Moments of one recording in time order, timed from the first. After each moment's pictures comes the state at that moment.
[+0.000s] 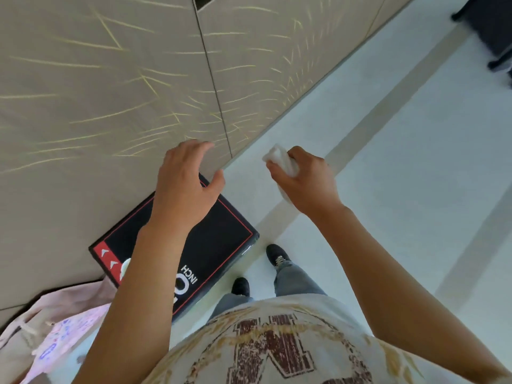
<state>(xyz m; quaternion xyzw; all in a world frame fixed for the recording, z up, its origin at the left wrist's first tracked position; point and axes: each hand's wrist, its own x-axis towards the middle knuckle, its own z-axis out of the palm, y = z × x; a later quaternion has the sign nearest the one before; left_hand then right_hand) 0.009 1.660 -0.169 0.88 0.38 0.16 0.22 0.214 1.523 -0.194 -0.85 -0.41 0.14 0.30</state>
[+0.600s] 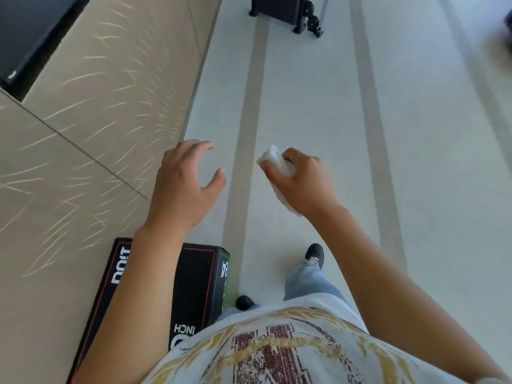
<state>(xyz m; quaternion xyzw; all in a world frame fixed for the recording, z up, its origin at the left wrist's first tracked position) 0.080 1.543 -0.124 0.95 0.06 0.12 0.27 0.151 1.318 -0.144 -0.92 -0.10 0.01 0.38</state>
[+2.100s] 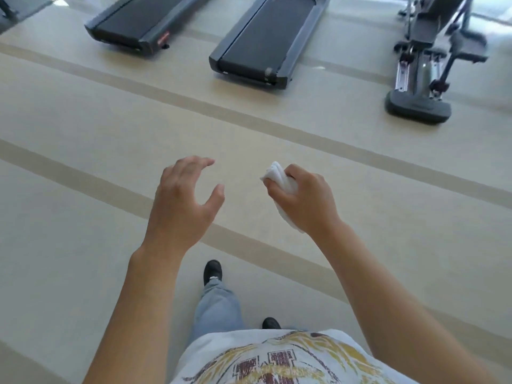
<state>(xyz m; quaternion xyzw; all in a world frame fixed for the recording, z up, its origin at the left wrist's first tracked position) 0.357 0.777 -0.109 0.79 -0.53 -0.06 0.31 0.158 0.642 -0.133 -0.79 0.49 -0.23 0.29</state>
